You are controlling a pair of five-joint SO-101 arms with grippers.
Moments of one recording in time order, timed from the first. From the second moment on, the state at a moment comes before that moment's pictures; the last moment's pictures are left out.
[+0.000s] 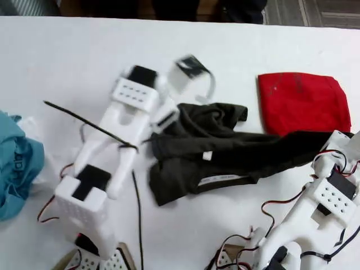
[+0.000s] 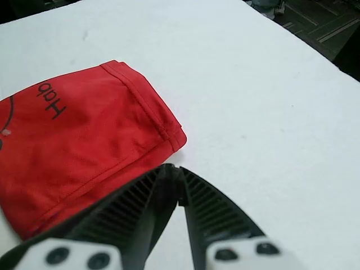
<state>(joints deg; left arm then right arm) 18.3 17.1 -16.9 94.3 -25.5 39.1 -37.0 54.5 22.1 8.6</state>
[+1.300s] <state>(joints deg) 10.5 17.6 -5.4 60.8 -25.7 39.1 -37.0 54.5 22.1 8.6</state>
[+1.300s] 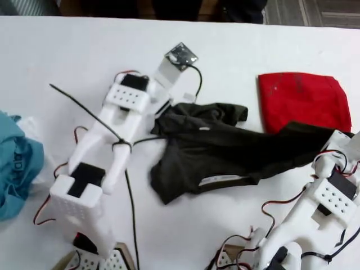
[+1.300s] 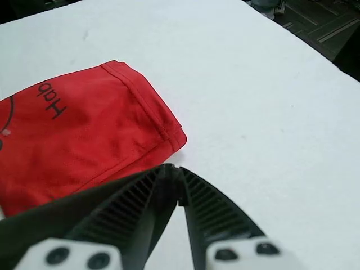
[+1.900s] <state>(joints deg) 20.6 23.3 -9.8 75.7 -25.7 39.1 -37.0 55.3 21.9 8.6</state>
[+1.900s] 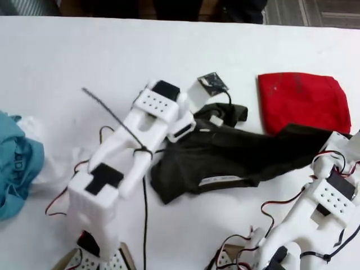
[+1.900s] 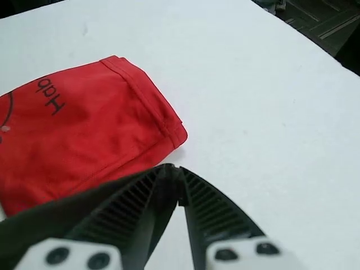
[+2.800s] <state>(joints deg) 14.2 36.1 -27.6 77.3 -25.5 39.1 -37.0 55.3 21.9 8.6</state>
